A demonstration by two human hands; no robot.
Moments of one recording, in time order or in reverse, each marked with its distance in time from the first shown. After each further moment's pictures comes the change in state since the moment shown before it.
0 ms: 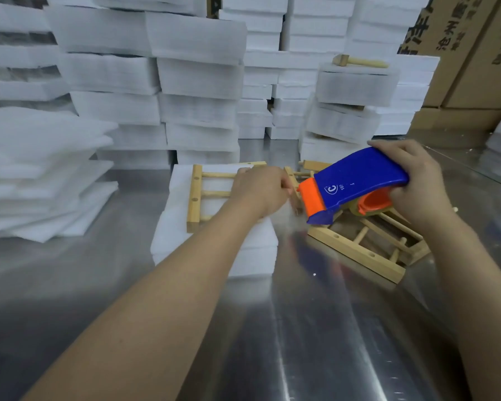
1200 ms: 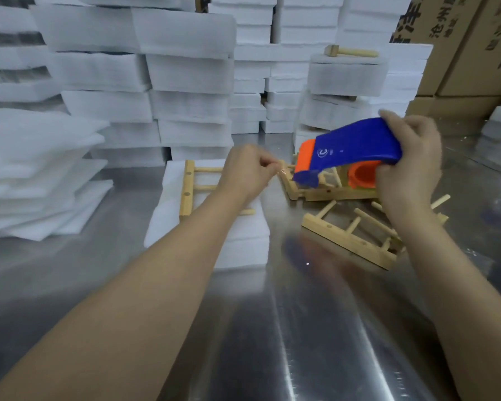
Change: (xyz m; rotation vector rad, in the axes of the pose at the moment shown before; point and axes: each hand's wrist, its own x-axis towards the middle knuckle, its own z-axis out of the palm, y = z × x) left_hand -0.003 -0.003 -0.004 -0.427 0.258 0.023; right_hand -0.007 -0.051 0.006 -0.070 0.351 0.200
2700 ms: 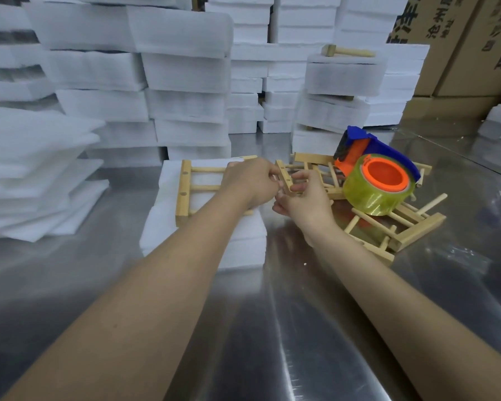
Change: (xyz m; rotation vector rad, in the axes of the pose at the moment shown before) left_hand 0.002 0.004 0.007 0.379 -0.239 -0.087; right_hand -0.054 -0.044 0.086 0.651 -0.474 0.559
